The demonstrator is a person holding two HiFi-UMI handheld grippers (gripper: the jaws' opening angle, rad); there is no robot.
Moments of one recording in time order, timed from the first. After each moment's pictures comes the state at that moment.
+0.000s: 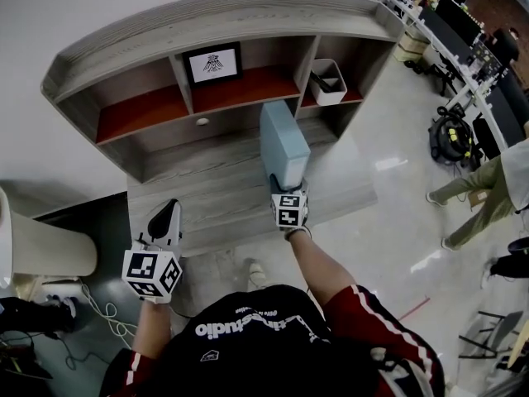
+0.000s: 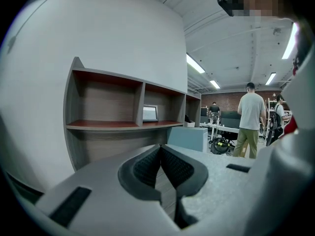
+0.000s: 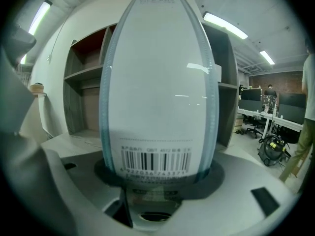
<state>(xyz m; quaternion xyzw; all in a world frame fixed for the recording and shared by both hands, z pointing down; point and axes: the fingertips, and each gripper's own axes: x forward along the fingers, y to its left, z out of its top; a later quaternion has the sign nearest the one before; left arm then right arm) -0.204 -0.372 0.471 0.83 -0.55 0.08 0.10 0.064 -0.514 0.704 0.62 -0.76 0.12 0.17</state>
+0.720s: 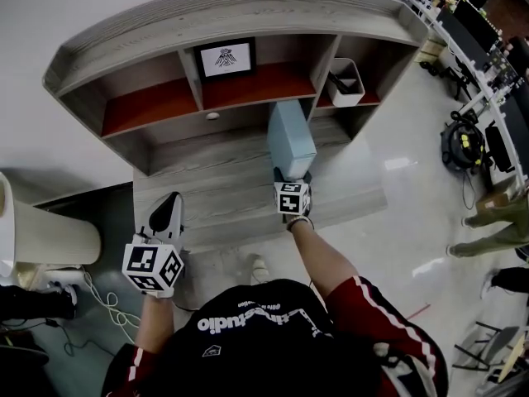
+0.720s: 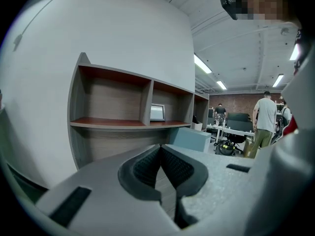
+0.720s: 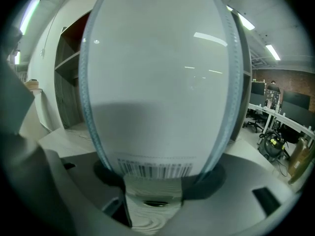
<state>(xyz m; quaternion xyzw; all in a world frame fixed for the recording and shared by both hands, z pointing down) -0.218 -0.393 0.477 0.81 -0.57 0.07 0.12 0.050 -0.553 0.734 0.61 -0.75 0.16 0.22</state>
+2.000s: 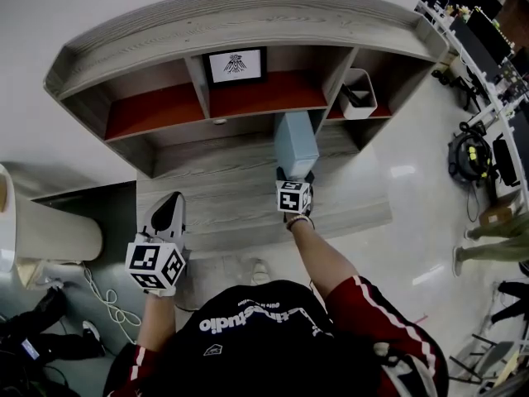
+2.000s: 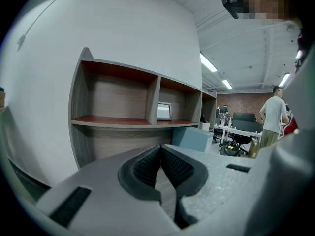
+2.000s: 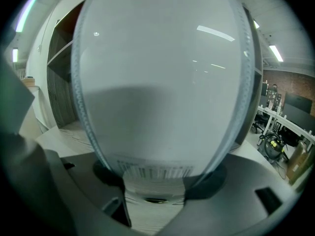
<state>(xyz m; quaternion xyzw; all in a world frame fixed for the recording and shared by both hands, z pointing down) -0.228 -0.420 0.487 0.79 -0.60 0.07 0.12 0.040 -0.593 0.745 0.60 -0.74 0.16 0.24</state>
